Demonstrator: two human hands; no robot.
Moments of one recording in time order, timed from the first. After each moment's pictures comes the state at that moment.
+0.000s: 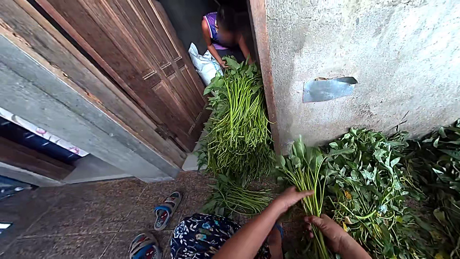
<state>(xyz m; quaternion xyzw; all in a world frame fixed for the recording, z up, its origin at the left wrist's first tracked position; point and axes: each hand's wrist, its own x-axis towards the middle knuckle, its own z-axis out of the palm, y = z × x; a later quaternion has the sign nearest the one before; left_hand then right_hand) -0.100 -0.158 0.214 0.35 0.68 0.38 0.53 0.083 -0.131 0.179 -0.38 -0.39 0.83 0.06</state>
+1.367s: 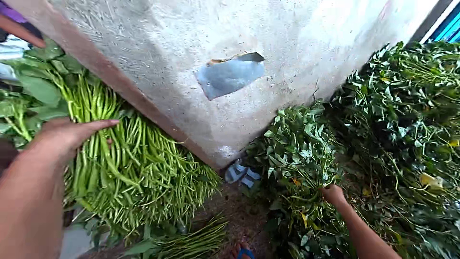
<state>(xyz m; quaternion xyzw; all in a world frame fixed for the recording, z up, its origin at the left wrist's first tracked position) -0.452 0.021 0.380 0.32 0.89 0.30 0.10 0.232 0.037 0.069 -0.75 -0.50 0.43 0.01</state>
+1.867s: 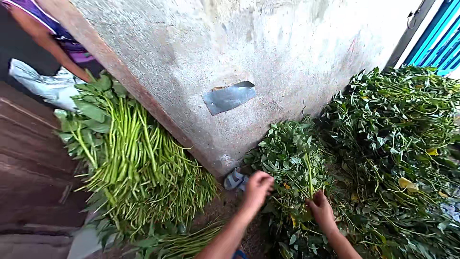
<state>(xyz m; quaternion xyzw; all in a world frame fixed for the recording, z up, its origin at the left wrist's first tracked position) -0.021 -0.067 0.265 0.51 0.63 0.40 0.44 0.218 -0.069 0.145 -0.64 -0.49 0.49 0.35</state>
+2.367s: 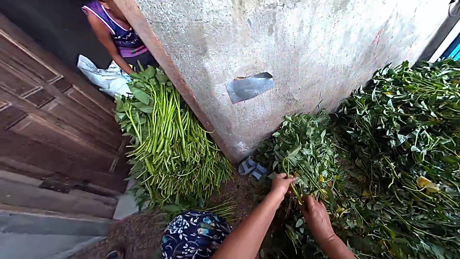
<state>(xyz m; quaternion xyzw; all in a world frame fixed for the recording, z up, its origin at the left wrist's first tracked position) 0.028 -0.070 0.200 0.32 0.70 0.33 0.54 0.185 -0.141 0.154 -0.56 -0.76 0.25 0.23</state>
